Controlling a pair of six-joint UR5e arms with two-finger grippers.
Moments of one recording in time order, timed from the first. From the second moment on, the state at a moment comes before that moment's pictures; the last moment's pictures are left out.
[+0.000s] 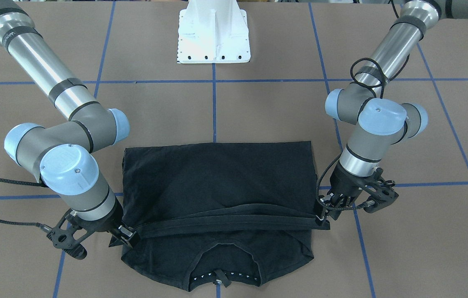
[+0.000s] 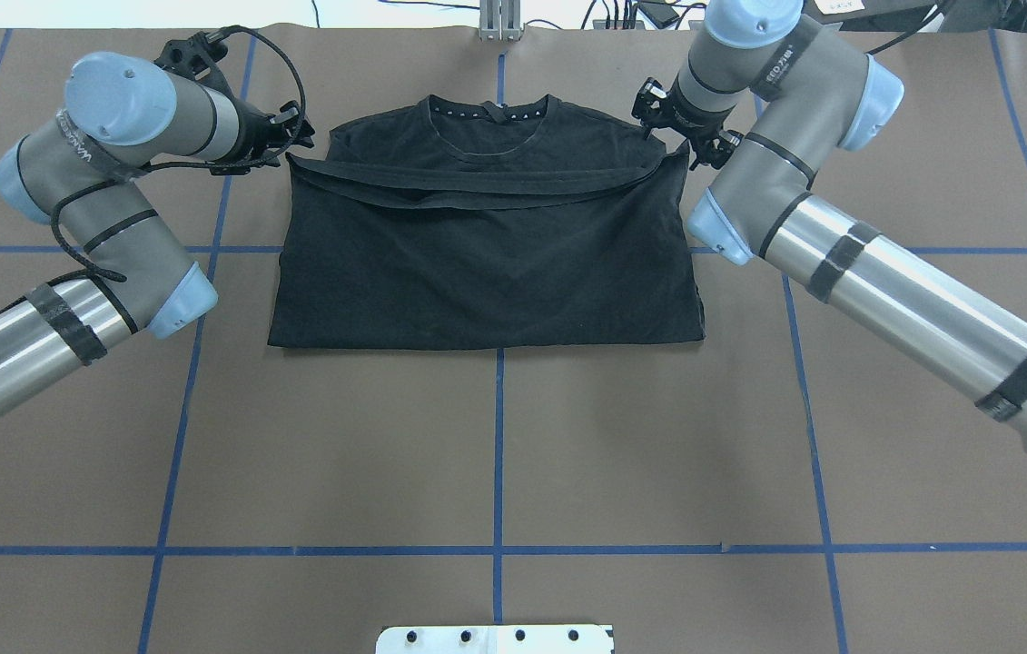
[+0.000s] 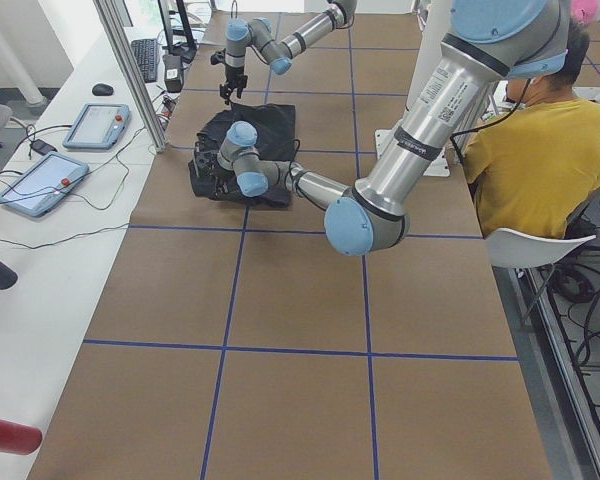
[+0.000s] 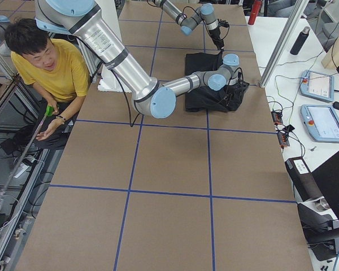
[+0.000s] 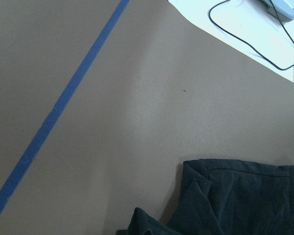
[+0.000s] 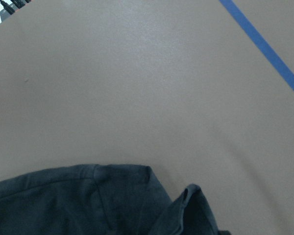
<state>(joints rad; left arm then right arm) -0.86 -2.18 -1.24 -2.34 -1.81 -1.49 0.88 -0.81 1.14 -1.18 1.97 1.57</state>
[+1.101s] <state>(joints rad) -0.86 -2.18 -1.24 -2.34 -1.79 -1.49 0.63 -1.22 1.66 -1.17 1.83 1.86</state>
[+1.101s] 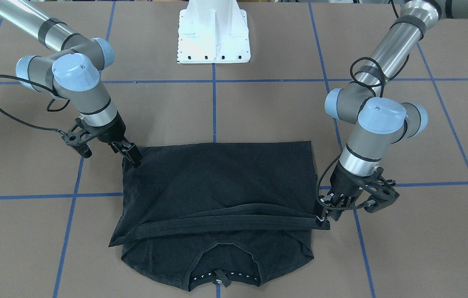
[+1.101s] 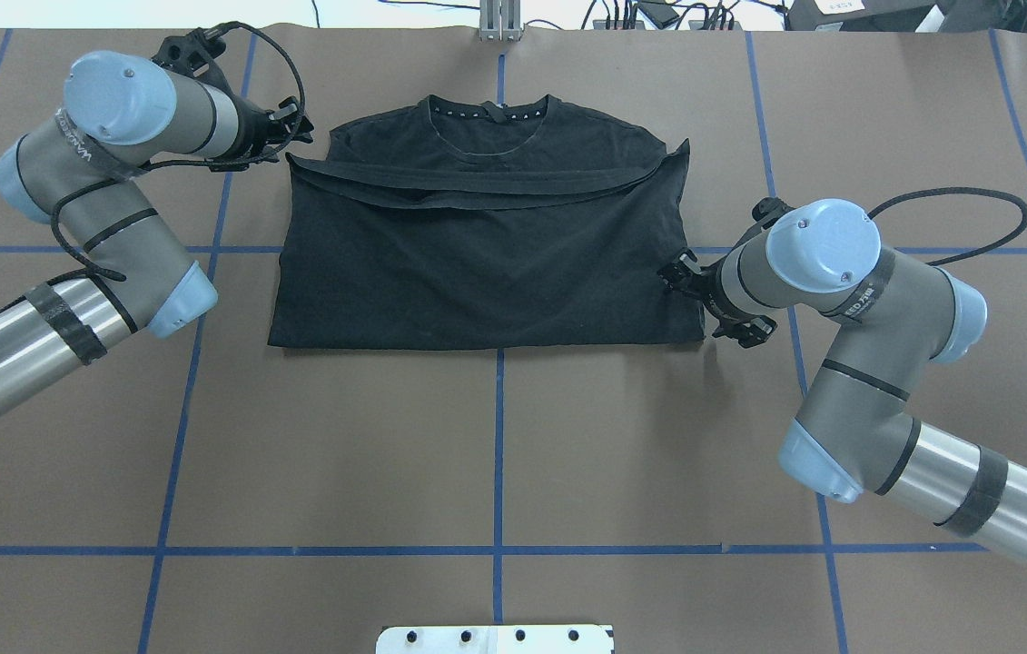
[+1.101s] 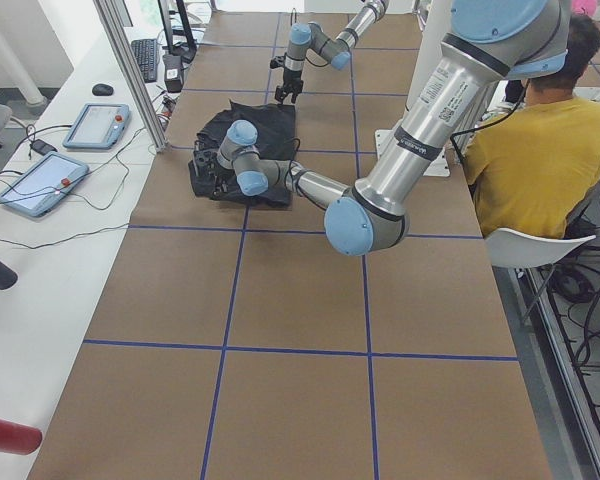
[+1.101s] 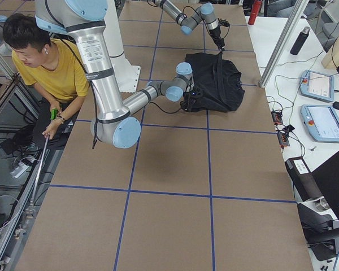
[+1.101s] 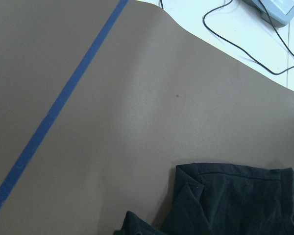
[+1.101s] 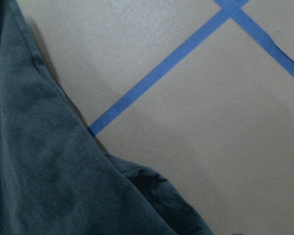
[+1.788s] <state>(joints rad) -0.86 -2.18 -1.24 -2.34 -1.77 -1.49 0.62 -1.23 1.67 -1.17 1.82 1.86</state>
